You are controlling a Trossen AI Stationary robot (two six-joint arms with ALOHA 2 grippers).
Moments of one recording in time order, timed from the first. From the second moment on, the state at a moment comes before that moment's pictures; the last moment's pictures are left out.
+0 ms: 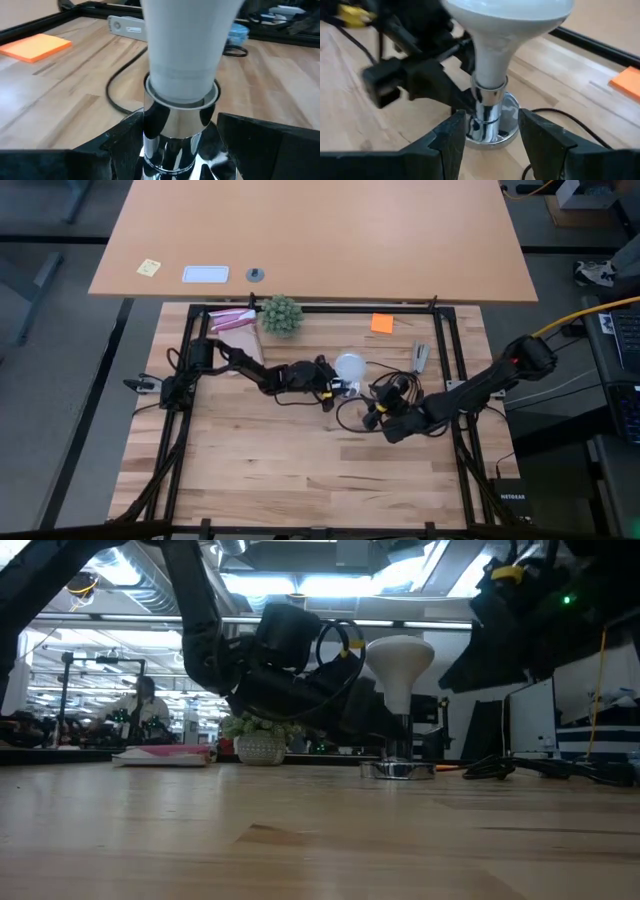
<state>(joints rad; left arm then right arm) 0.11 2.16 0.97 0.91 -0.06 -0.09 0.44 1.40 0.61 -0.12 0.96 0.83</state>
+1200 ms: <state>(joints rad) 0.07 2.16 0.97 1.20 -0.05 -0.07 0.44 1.57 0.61 -0.11 0.92 1.02</state>
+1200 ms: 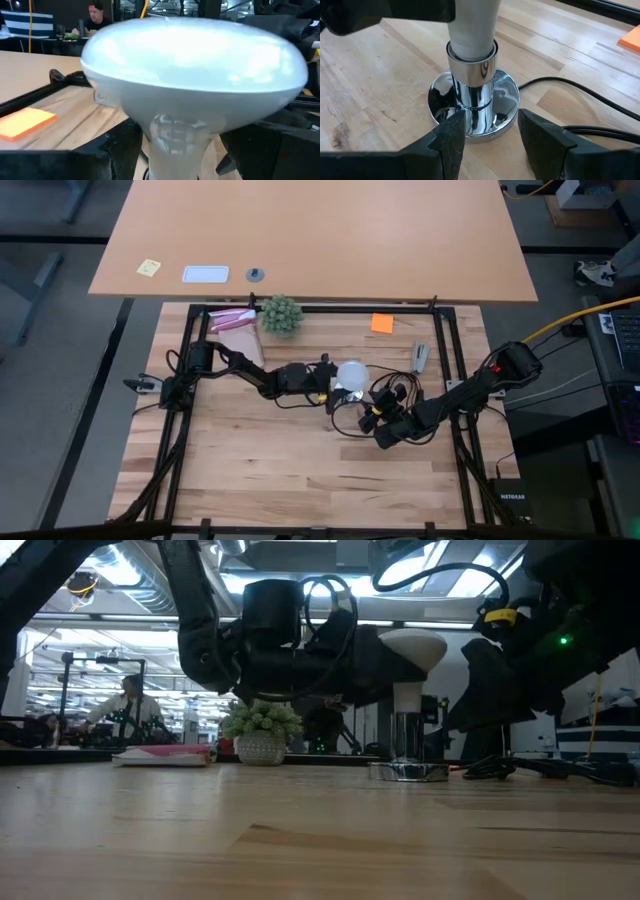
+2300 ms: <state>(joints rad) 0.06 2.16 0.97 1.15 -0.05 -0.02 0.44 1.57 0.61 -0.05 0.94 1.02</state>
